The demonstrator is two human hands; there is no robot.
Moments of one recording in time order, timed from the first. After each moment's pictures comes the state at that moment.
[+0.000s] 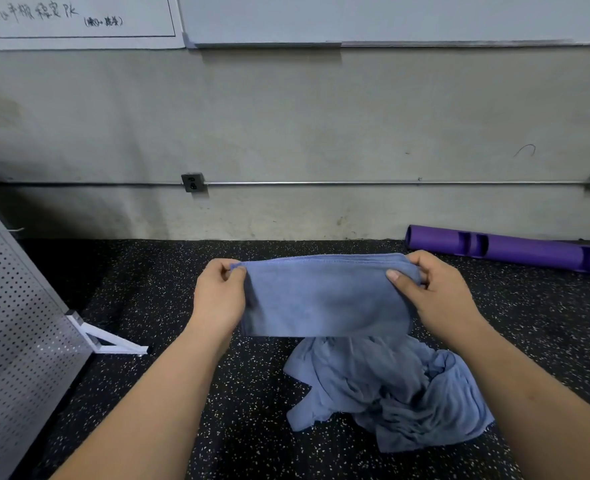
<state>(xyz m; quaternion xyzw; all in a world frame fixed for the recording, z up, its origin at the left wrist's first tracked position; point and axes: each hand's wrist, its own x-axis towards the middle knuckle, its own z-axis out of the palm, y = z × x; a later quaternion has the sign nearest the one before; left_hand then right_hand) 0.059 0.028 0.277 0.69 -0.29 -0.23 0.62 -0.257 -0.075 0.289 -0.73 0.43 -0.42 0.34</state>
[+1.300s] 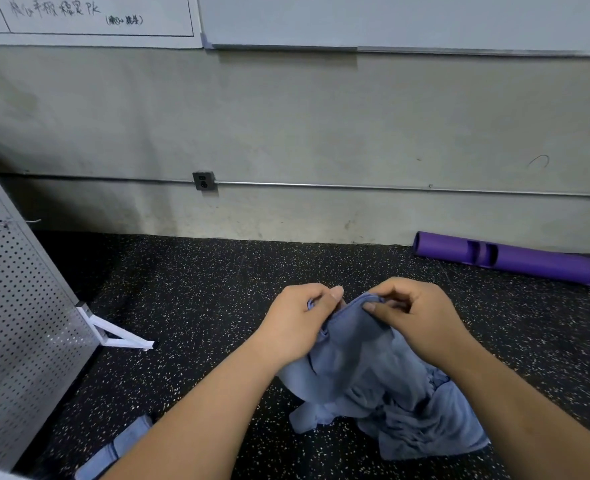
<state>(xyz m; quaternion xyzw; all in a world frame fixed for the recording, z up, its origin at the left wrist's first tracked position) -0.008 0.035 0.276 0.58 -0.58 -0.31 0.47 -0.225 -0.041 0.295 -0.77 0.34 -0.36 0.39</state>
